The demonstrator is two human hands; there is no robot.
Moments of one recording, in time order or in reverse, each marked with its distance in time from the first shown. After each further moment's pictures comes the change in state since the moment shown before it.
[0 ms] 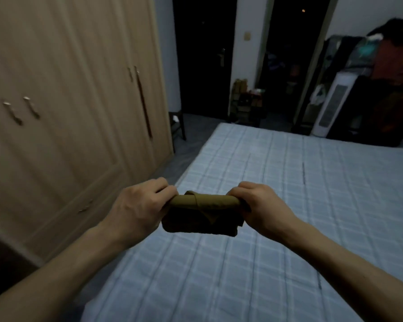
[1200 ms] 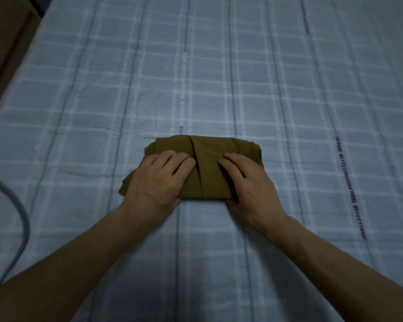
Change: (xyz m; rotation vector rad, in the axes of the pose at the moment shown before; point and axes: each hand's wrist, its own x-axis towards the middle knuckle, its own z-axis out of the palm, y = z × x) left_hand 0.079 -0.009 0.621 -0.279 -0.394 0.206; right_hand -0.064 0.380 0.413 -0.155 -0.115 0.494
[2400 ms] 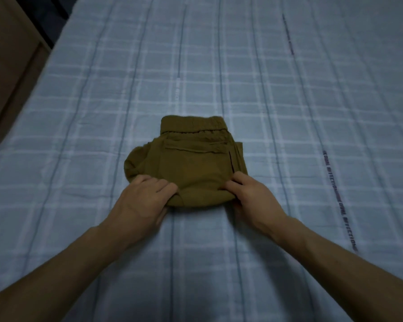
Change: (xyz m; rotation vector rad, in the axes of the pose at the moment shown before) left_hand -0.002 -0.012 -0.017 -0.073 0.028 0.074; right_hand 0.009 0.023 -0.020 0.141 -0.097 -0.026
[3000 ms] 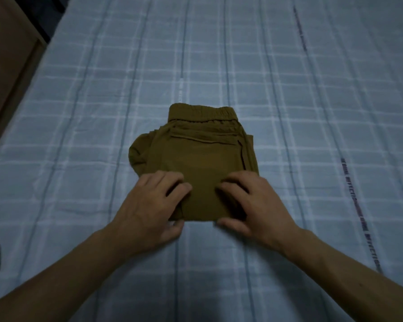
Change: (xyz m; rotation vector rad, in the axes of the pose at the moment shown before) left_hand 0.023 -0.017 0.008 0.061 -0.015 0.045; right_hand 0.021 0.006 -0.002 -0.147 0.047 -0.105
